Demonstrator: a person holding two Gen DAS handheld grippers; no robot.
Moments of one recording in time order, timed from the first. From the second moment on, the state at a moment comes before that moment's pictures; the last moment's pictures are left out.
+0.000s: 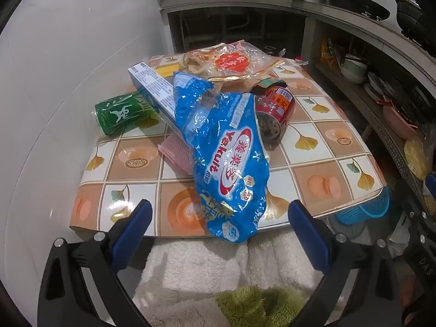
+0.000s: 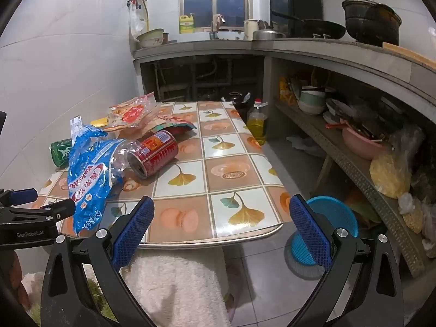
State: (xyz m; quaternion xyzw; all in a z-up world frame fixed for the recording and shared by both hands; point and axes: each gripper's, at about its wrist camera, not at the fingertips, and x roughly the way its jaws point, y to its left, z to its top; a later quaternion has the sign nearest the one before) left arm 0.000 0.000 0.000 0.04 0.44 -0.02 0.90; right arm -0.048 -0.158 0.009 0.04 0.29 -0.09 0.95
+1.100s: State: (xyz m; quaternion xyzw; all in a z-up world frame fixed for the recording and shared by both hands) left arm 0.000 0.001 0.000 0.04 0.44 -0.02 0.90; right arm -0.046 -0.159 0.007 0.04 0.30 -0.08 0.95
